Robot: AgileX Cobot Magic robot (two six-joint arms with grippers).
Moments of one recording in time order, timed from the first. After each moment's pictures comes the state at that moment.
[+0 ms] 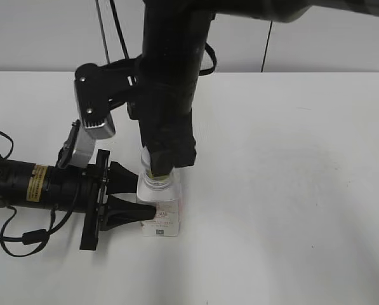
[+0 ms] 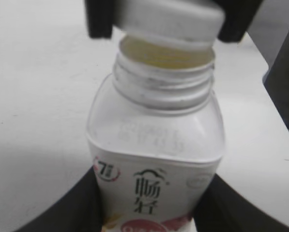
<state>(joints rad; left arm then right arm) -0.16 2.14 -0.75 1.50 -1.19 -0.37 0.81 2.08 -1.80 0.16 1.23 -1.23</state>
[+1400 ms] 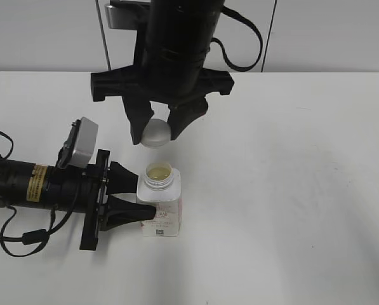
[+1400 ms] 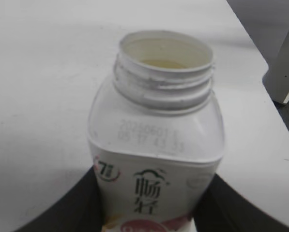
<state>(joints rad) -0.16 2.14 -0.75 1.50 -1.19 -0.37 0.81 1.99 -1.80 0.18 1.23 0.36</state>
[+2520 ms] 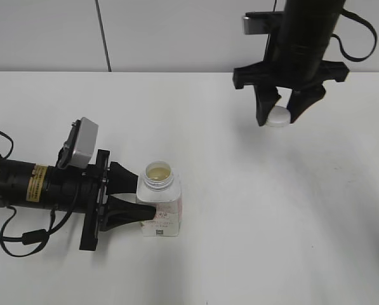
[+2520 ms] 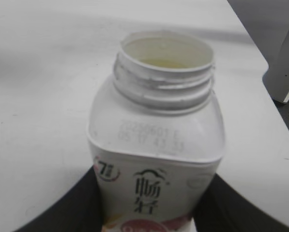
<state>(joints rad) -0.16 2.14 -0.75 1.51 -1.18 -0.37 0.45 1.96 -1.64 0.05 1.22 0.23</state>
